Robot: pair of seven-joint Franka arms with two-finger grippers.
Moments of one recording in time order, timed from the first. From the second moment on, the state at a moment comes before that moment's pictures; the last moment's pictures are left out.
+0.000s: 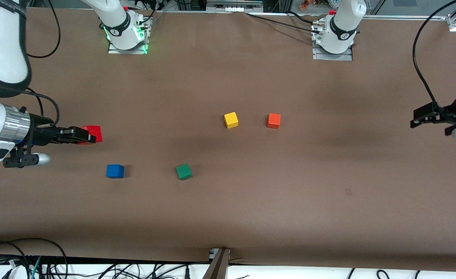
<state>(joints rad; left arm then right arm) -0.08 0.21 0.15 -1.40 -0.07 1.57 0.18 0.23 0.38 -0.26 -1.45 0.42 1.71 -0.11</state>
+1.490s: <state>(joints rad) -0.04 0.16 0.10 -1.47 -0.07 1.54 0.04 0.30 0.44 -0.26 -1.92 0.32 2.57 -0.18</state>
